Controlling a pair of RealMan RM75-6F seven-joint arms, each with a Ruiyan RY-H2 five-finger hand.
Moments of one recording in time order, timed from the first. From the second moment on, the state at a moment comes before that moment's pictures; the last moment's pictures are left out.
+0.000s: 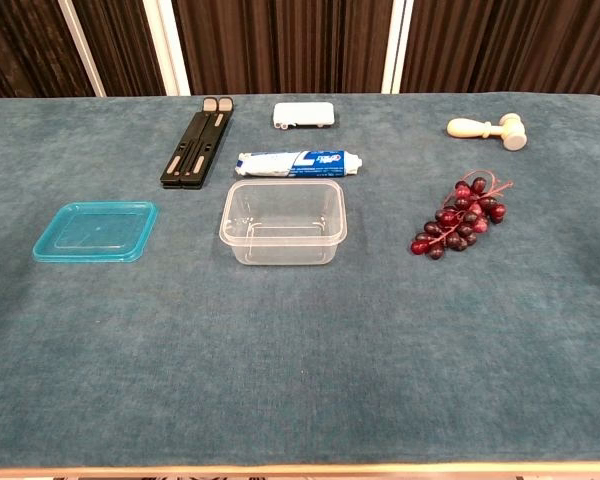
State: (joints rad) left arm -0.07 -1.07 -0.08 -1.74 1.36 1.48 0.13; right arm 0.06 -1.15 0.06 -1.57 -1.56 1.53 -0.07
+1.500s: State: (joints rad) left arm -0.46 -1.06 -0.15 -1.59 1.14 0.89 0.26; right arm 0.06 -1.14 0.07 -1.61 -1.50 1.50 -0.05
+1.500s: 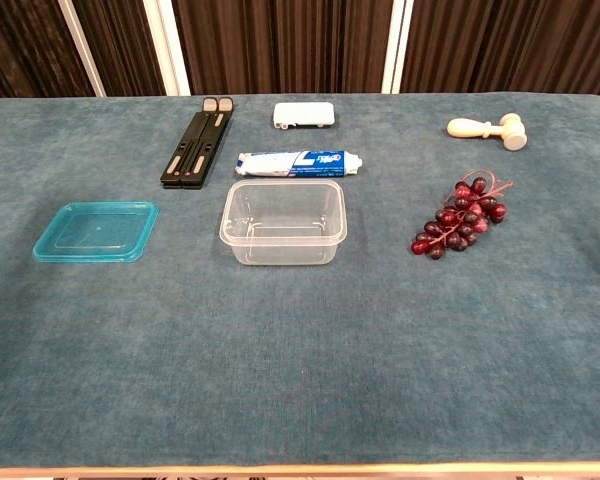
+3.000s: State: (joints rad) left arm -0.76 -1.44 -0.08 -1.37 0.78 0.82 0.56; right arm 0.05 -1.12 0.08 -1.64 -1.44 1.47 -0.05
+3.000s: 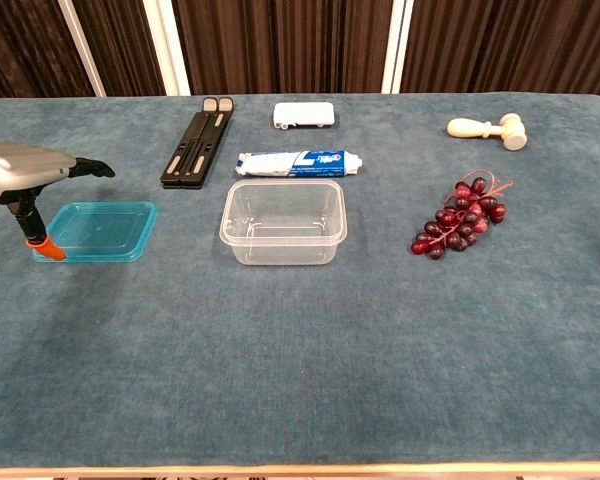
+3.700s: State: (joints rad) left arm -0.79 -1.47 -0.06 -1.36 0.71 0.81 0.59; right arm 0.05 -1.12 0.08 -1.65 -1.43 1.47 -0.05
